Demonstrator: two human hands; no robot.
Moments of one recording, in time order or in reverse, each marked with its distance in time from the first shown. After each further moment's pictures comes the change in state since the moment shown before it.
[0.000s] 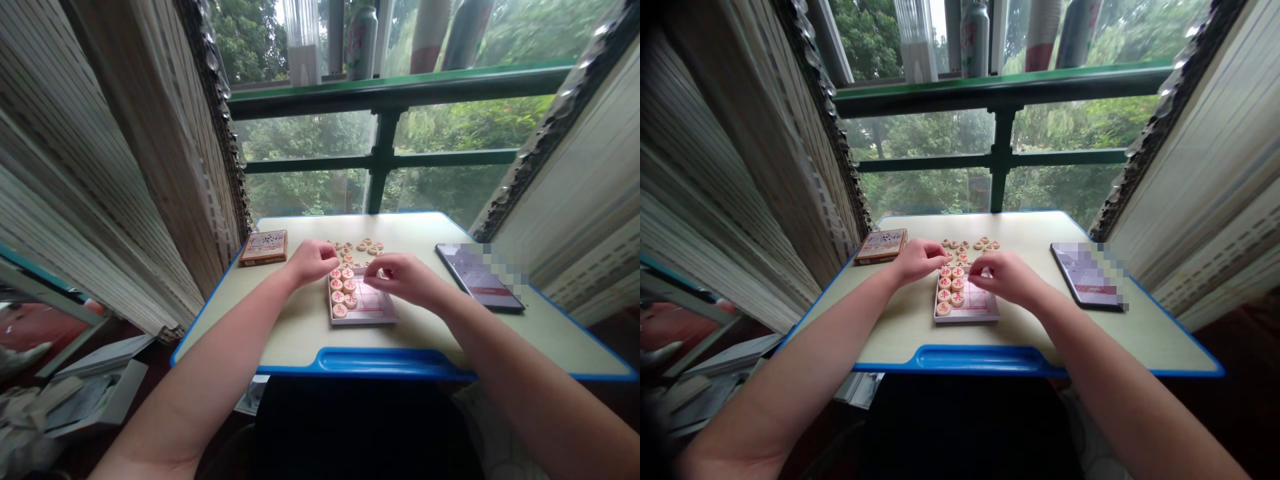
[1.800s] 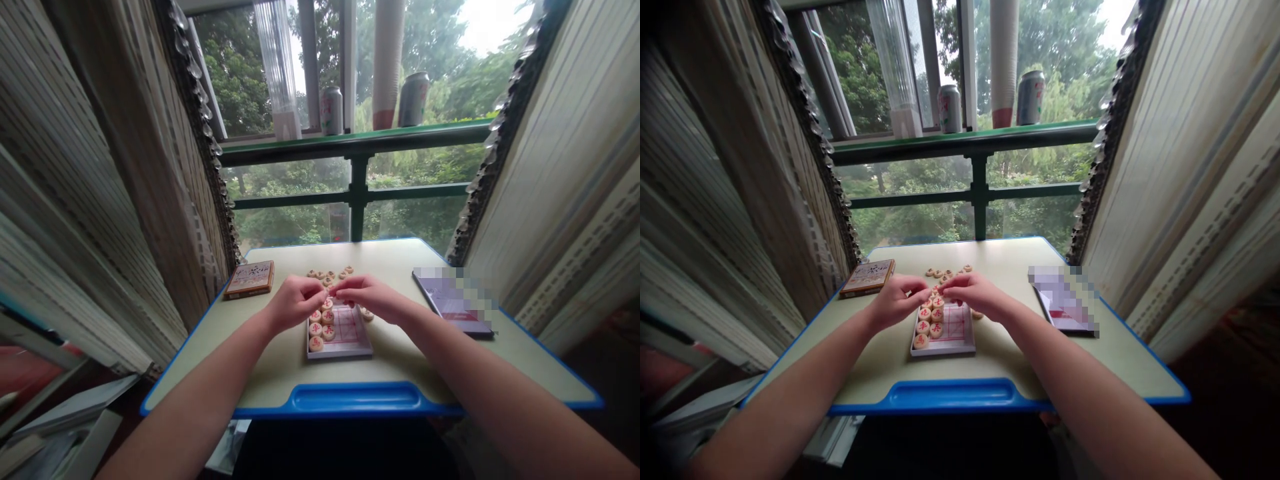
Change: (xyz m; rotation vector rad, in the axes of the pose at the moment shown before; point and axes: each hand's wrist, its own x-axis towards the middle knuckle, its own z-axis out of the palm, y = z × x) left_hand -0.016 0.032 0.002 0.045 -0.010 0.224; right_hand 0.017 0.012 0.004 0.823 -0.098 0.339
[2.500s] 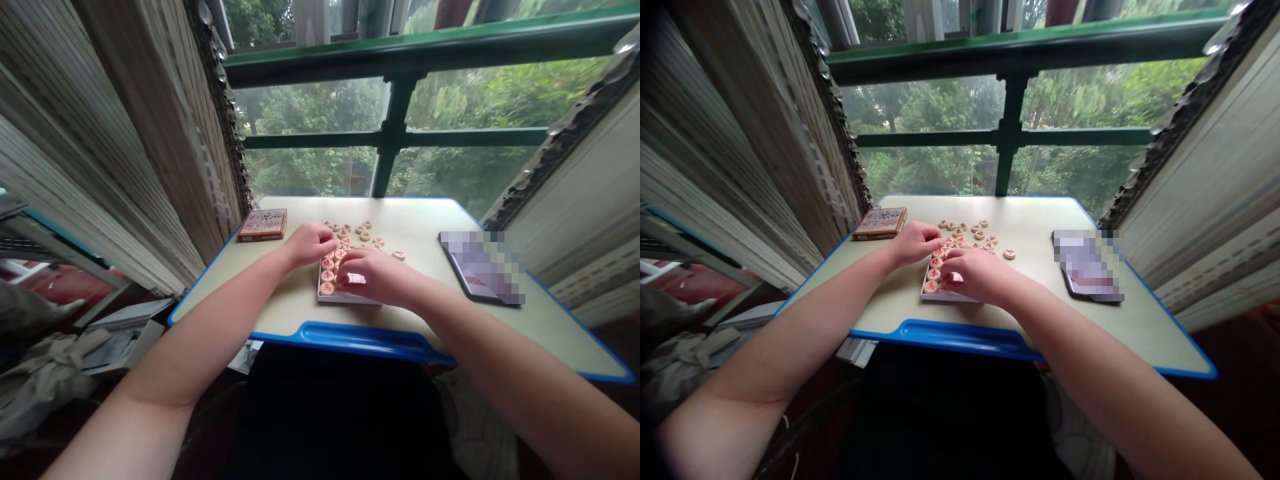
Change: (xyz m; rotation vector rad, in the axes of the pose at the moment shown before) left_hand 0.006 -0.025 0.008 0.096 0.004 -0.169; right_hand -0.018 0.004 0.025 -0.947 -0.214 -0.654
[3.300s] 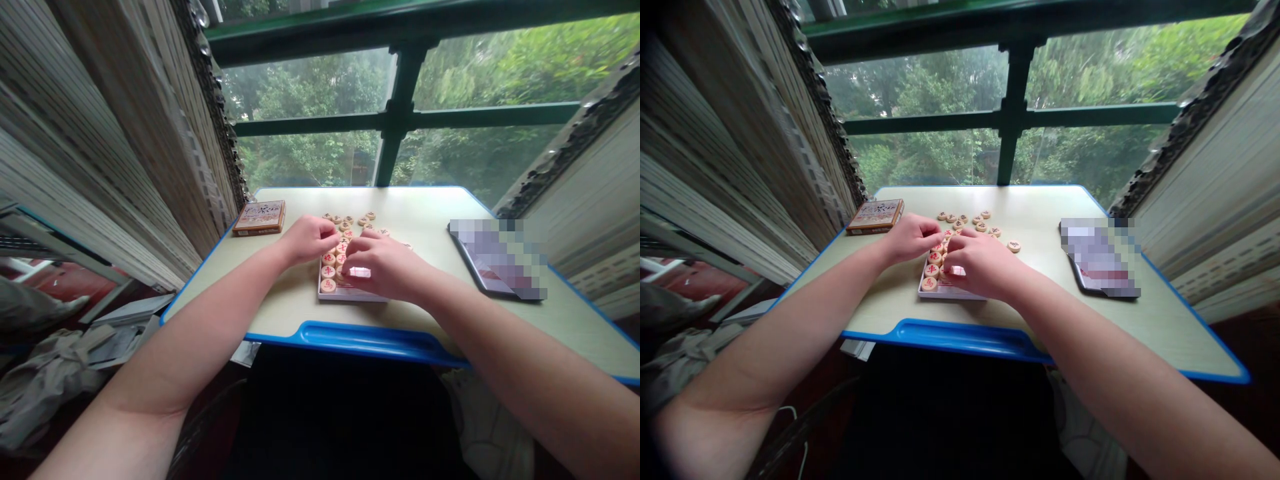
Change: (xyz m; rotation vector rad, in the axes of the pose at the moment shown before) left_hand -0.001 -0.002 0.002 0.062 -0.013 0.066; right_hand 0.000 0.003 -0.001 -0.191 0.056 -0.033
